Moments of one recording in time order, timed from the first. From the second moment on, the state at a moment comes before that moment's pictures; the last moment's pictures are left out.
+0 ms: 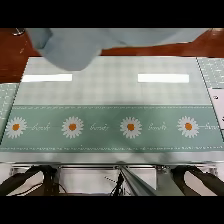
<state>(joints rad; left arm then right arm) 0.16 -1.11 2.09 0.60 -1.18 -1.42 -0.19 -1.03 2.09 -0.95 1.23 1.46</state>
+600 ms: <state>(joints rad) 0.23 -0.66 1.93 0.94 -1.47 -1.42 -0.19 -0.63 1.83 -1.13 1.46 1.45</state>
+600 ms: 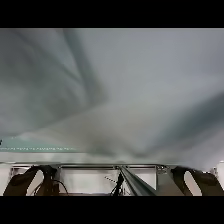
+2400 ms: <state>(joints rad) 0.51 -1.26 0.69 0.86 -1.33 -1.31 -0.52 -1.28 0.90 -0.75 1.28 1.16</state>
